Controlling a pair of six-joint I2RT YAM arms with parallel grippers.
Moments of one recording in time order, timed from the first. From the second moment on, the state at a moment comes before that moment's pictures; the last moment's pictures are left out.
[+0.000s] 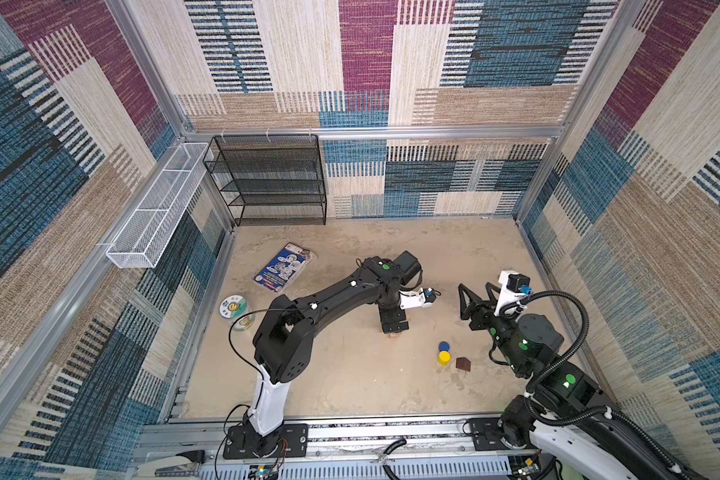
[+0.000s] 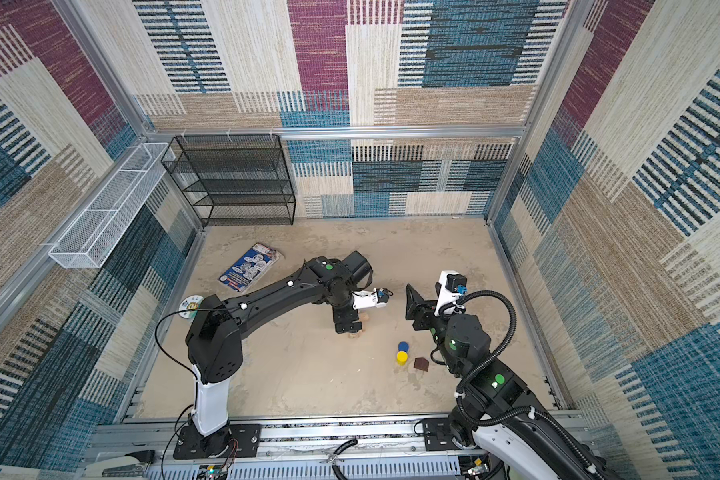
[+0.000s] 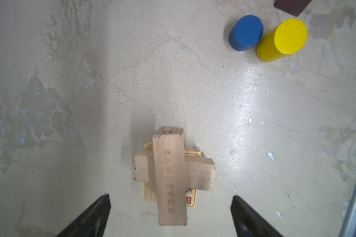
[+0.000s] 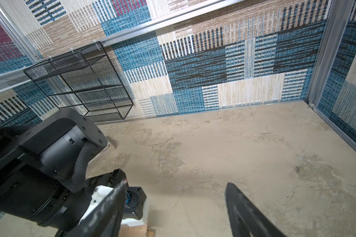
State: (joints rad) left arm -0.85 1.99 1.73 -1.04 0.06 0.63; right arm 0.68 0.52 0.58 -0.19 0.44 0.32
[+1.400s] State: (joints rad) left arm -0.47 1.30 1.21 -0.59 0.03 0.22; right arm 0.59 1.51 1.03 -0.42 -0.04 0.38
